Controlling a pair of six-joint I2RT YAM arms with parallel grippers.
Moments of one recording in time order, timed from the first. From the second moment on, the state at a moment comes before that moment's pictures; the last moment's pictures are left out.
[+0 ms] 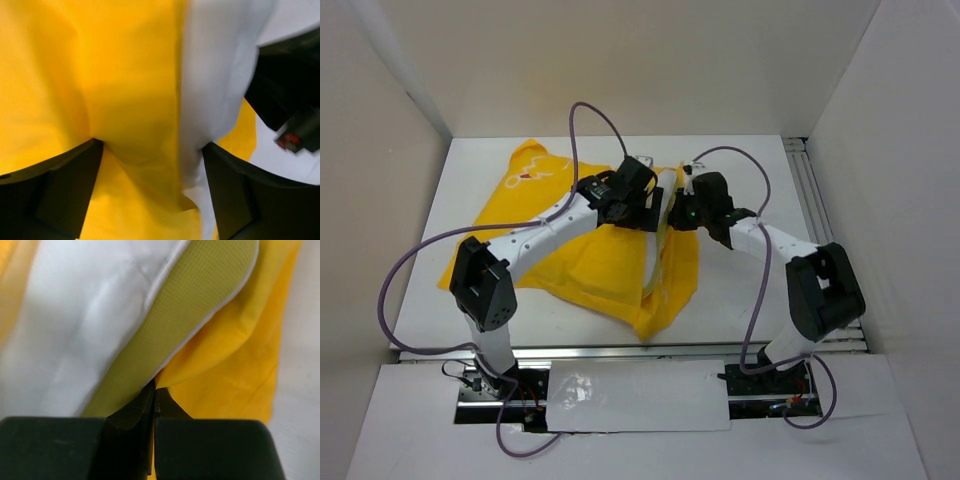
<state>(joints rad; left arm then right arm) -0.69 1.82 1.63 -0.77 -0.23 -0.51 0.43 1.65 1.05 -0.02 -0.18 0.35</state>
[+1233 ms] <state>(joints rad) -0.71 2.22 1.96 -0.59 0.04 -0.15 0.22 1.47 0.77 0.11 -0.40 0.46</state>
